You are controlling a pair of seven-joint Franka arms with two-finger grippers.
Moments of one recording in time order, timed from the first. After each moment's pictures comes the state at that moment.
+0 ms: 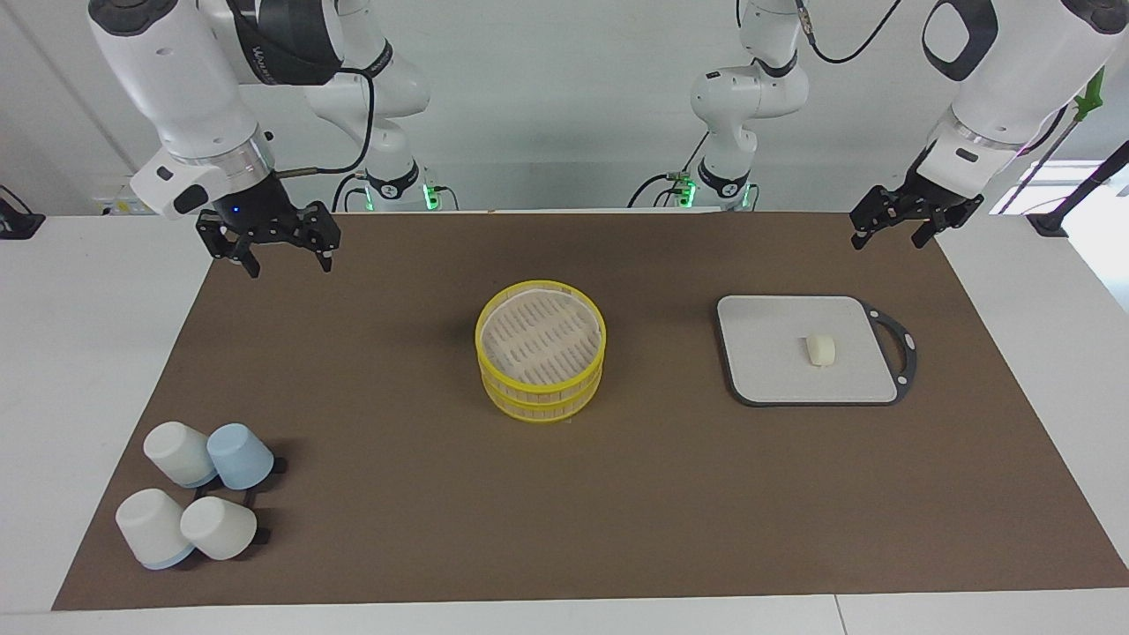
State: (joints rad) left arm 0.03 -0.01 -0.04 -1.62 -0.03 1.56 0.03; right arm 0.09 0.06 -0.05 -1.55 0.00 1.62 -0.04
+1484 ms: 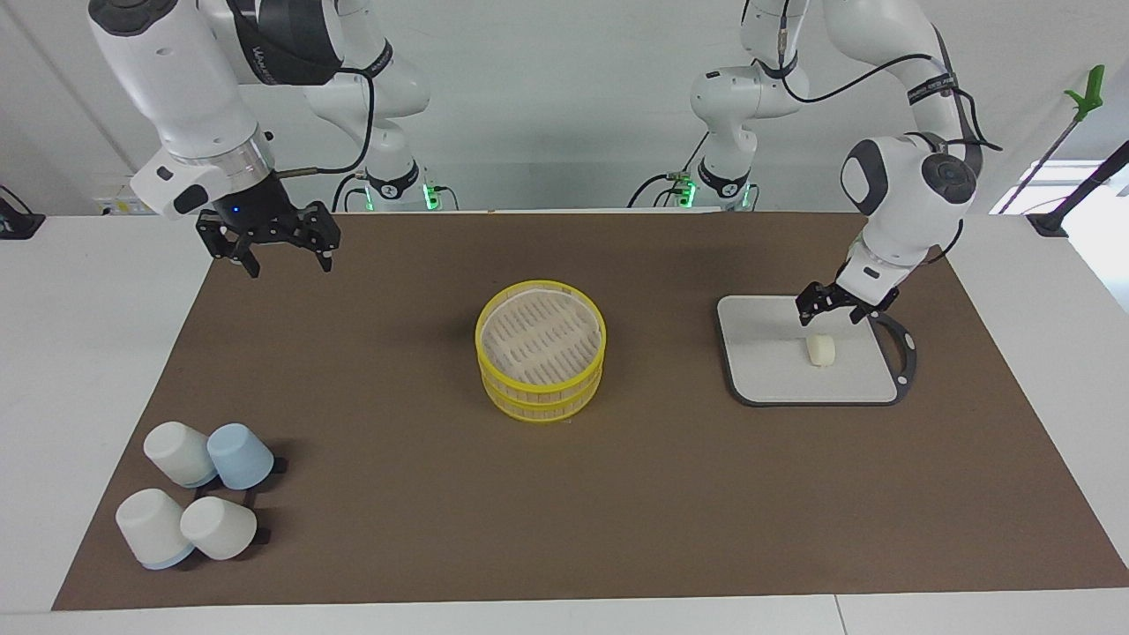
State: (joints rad) left arm 0.08 0.07 -0.02 -2.17 -0.02 2.23 0.16; right arm 0.08 0.06 -0.05 -1.55 0.00 1.60 -0.04
